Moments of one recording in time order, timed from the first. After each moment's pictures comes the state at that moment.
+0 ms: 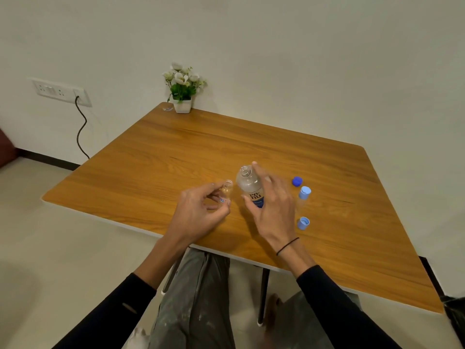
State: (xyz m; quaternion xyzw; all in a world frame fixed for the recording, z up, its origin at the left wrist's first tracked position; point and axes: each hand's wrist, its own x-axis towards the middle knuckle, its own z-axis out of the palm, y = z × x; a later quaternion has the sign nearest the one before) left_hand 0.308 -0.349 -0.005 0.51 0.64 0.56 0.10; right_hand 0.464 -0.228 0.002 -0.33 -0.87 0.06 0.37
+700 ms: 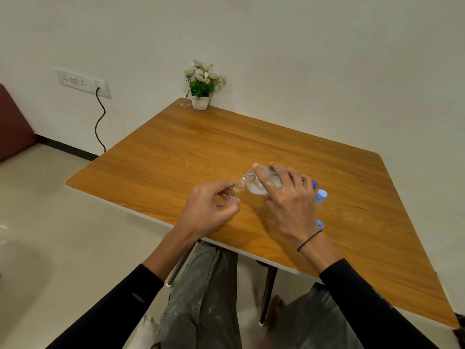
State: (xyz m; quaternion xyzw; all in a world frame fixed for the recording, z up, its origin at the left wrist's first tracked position) left_hand 0.298 -0.362 -0.009 0.51 0.64 0.56 0.08; right_hand 0.465 -0.217 0.016 -0.22 -0.90 -0.20 0.32
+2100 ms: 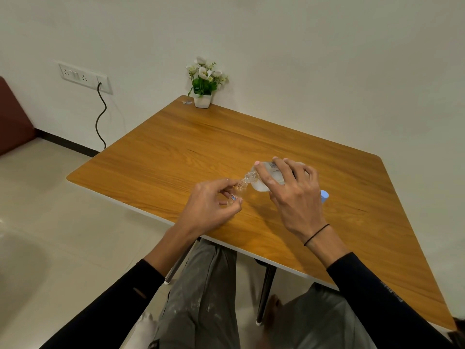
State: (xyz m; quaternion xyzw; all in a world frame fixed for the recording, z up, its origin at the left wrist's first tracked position) left_hand 0.295 -0.358 -0.011 0.50 0.65 0.56 0.08; right_hand 0.468 -0.202 0.026 -0.17 -0.90 -0.26 0.30
